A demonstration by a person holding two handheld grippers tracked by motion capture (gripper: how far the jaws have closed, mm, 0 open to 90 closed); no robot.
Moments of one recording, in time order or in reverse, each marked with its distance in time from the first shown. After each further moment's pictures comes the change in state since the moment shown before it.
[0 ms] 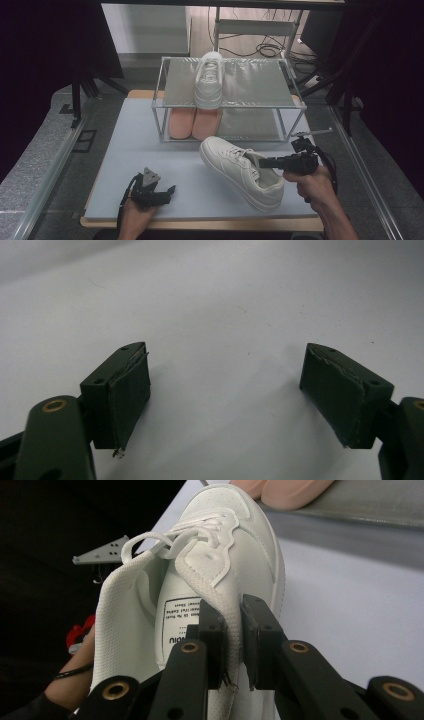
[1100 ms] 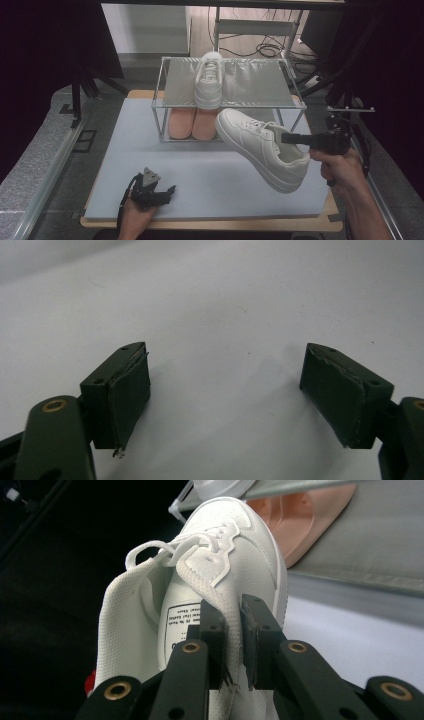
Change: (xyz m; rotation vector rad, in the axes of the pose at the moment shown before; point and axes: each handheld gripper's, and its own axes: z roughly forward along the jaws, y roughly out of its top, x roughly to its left) left arm 0.000 0.000 0.000 0.003 0.000 0.005; right arm 0.011 0.040 -0.071 -0.163 0.009 0.079
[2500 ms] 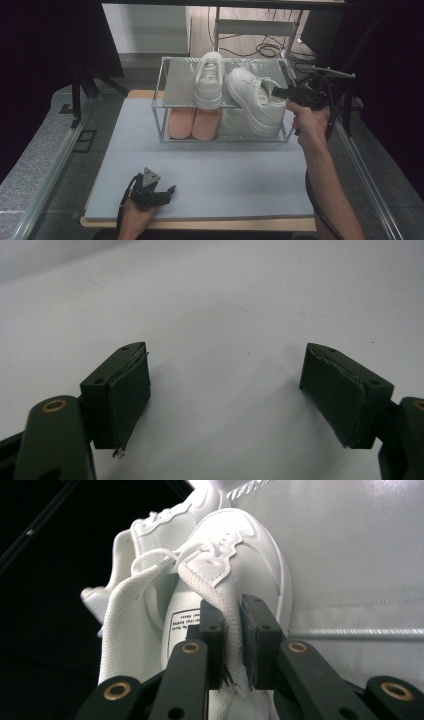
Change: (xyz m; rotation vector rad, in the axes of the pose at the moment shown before) left arm 0.000 0.000 0.000 -0.001 -0.001 0.000; right arm -0.020 0.090 0.058 -0.246 -0.257 0.152
